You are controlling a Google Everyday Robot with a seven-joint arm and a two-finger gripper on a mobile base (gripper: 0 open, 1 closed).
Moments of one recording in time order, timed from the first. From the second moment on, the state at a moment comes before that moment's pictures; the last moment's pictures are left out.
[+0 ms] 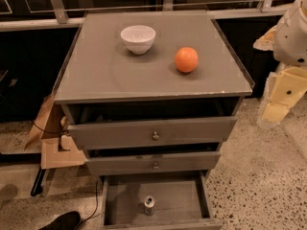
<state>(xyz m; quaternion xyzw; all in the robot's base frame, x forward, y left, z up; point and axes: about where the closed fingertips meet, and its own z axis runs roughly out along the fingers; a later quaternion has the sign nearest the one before) 0.438 -0.217 0.976 -0.60 0.78 -0.03 0.16</state>
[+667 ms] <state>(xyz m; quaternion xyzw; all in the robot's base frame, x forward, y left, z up) 0.438 -0.217 0.976 -0.60 0.78 -0.03 0.16</state>
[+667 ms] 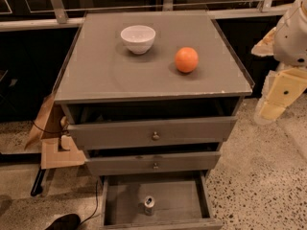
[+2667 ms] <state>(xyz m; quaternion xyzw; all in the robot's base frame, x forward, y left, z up) 0.396 -0.203 0.839 -0.57 0.79 0.08 0.19</state>
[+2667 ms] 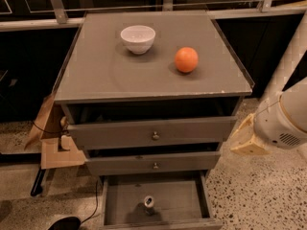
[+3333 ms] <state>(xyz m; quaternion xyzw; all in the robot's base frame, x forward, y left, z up) 0.379 -0.168 0.706 -0.56 0.78 0.18 0.21</state>
